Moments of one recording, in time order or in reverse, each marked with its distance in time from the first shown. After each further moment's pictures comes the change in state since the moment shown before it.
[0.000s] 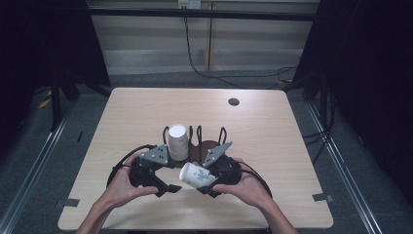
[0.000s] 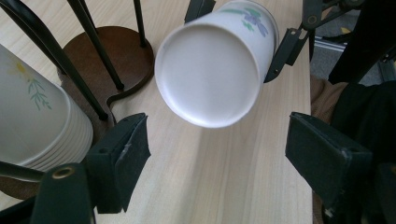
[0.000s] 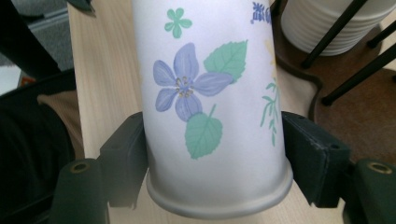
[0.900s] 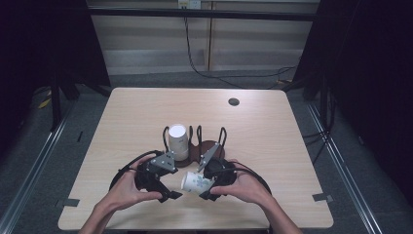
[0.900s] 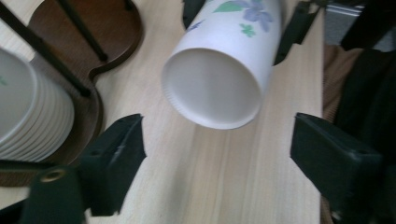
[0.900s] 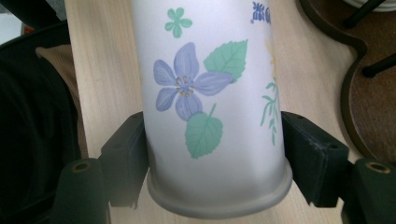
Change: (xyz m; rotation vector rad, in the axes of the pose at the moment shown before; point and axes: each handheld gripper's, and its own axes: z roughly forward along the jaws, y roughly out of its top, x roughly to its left) left arm -0.005 -0.002 0.019 0.129 0.009 0.009; right arm 0.000 0.005 0.016 0.205 0.048 -0.022
